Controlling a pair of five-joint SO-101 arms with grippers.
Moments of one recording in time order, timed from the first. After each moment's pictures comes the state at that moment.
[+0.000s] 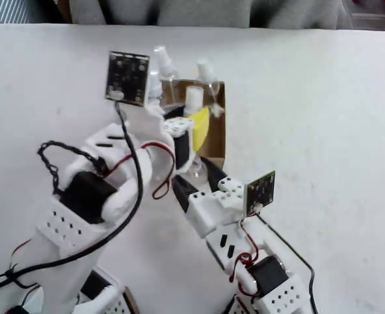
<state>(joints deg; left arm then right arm) 29.8 -40.7 23.3 53.7 22.4 -37.1 -100.7 96.4 20.7 -16.0</state>
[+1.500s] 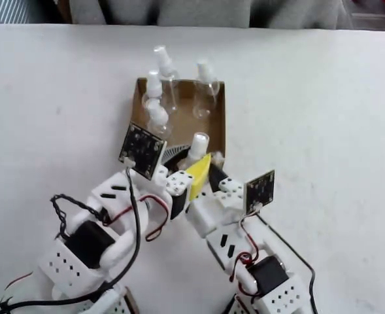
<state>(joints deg) 34.7 -64.3 58.1 39.1 12.2 -36.6 -100.7 96.4 22.2 -16.0</state>
